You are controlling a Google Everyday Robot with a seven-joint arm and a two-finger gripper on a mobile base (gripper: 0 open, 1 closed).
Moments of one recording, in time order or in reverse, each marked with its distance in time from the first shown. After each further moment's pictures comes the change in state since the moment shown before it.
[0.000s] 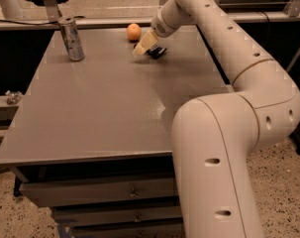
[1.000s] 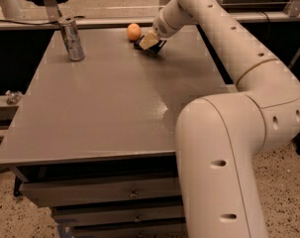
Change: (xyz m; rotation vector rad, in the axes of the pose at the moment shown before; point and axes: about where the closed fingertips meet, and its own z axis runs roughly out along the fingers) arm 0.004 -0.003 -0.004 0.015 -0.006 0.000
